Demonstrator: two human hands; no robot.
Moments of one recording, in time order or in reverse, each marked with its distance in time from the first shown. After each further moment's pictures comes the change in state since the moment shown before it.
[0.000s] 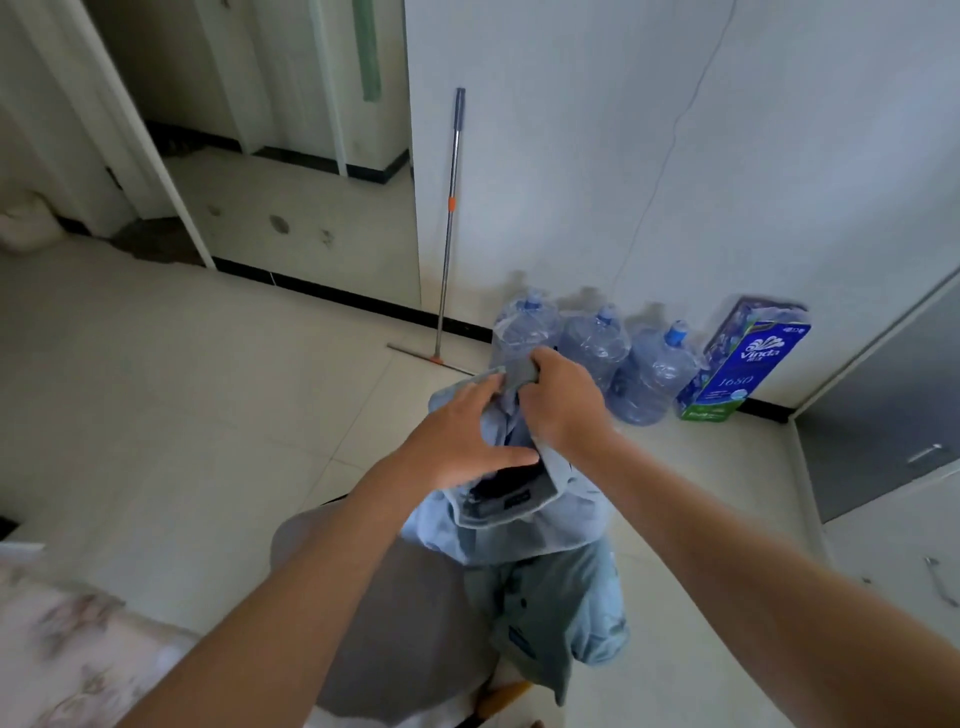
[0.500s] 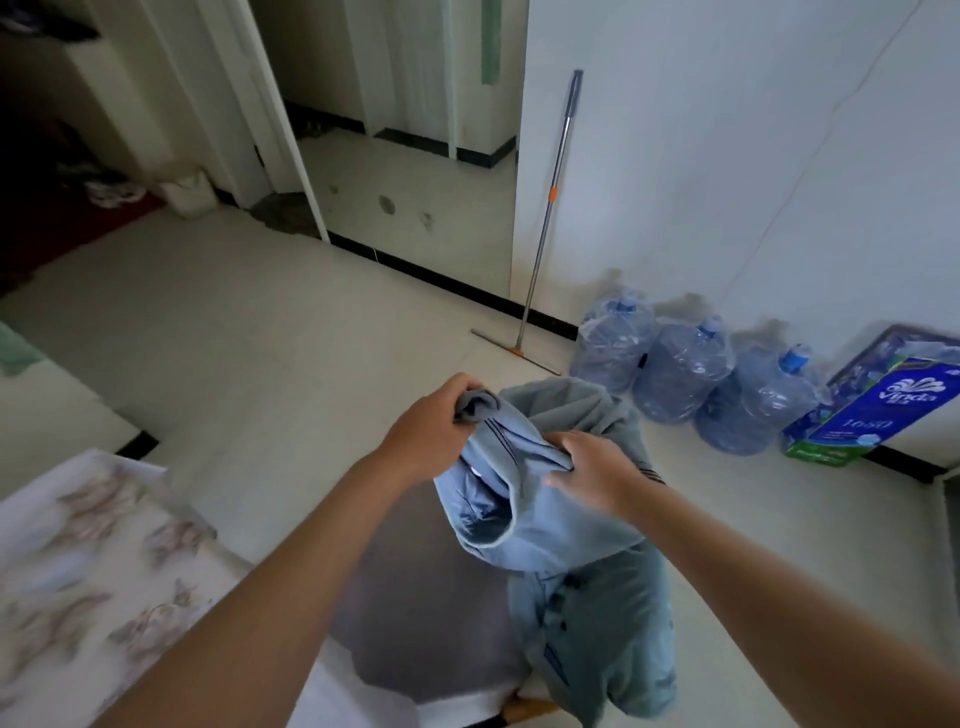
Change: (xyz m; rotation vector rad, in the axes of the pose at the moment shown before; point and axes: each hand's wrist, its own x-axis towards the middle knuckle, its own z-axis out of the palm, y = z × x) left_hand -0.027 -0.042 -0.045 0.035 0.276 -0.205; right_hand 0.022 0.060 0.066 -0.201 -0.553 -0.288
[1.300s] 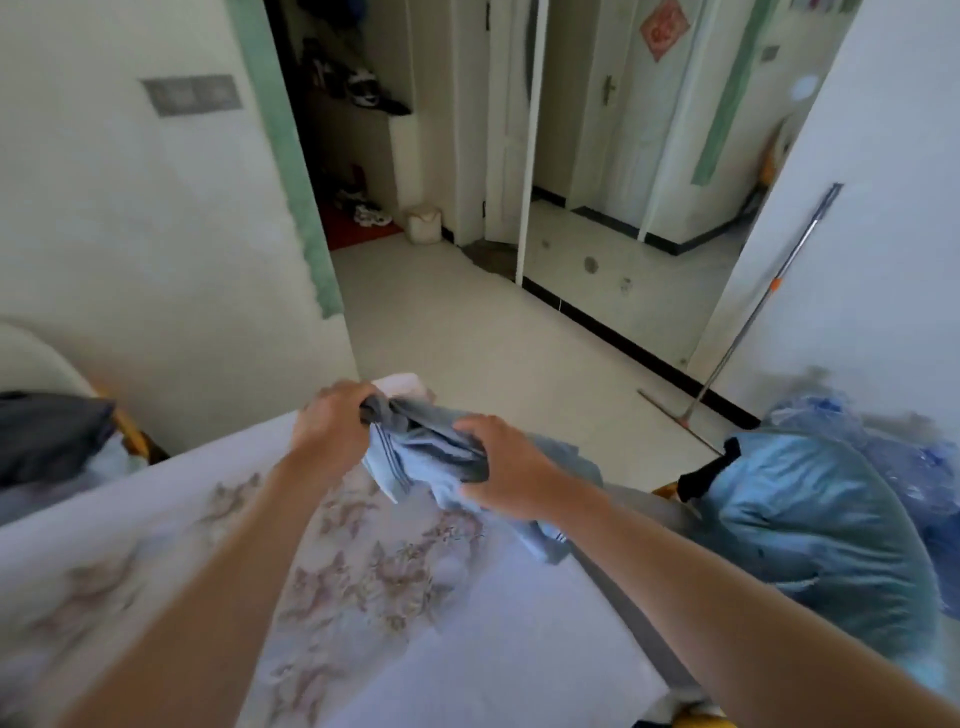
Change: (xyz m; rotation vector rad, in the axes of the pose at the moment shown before) left_hand -0.387 -0.261 -0.252 0.337 0.598 -0.415; right_hand -0.098 -0.442 0.180 0.132 -0.058 -0.650
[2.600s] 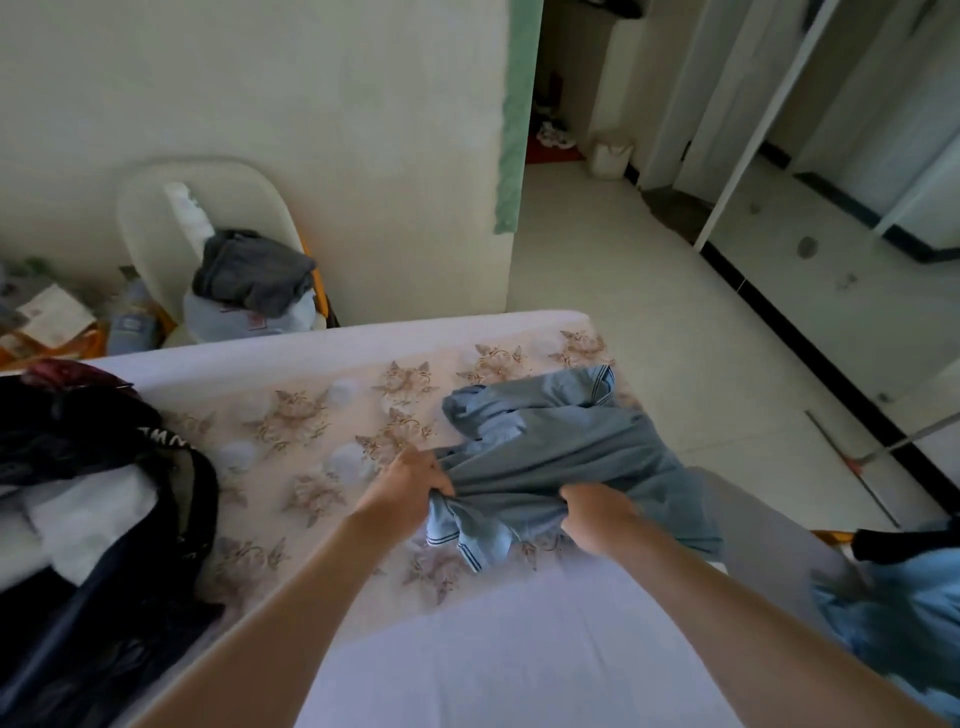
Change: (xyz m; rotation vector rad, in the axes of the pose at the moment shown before) left_hand -0.174 -0.150 0.040 0.051 -0.250 -0.098; right_hand 0.024 -0.005 0.165 -0.618 -0.566 0.138
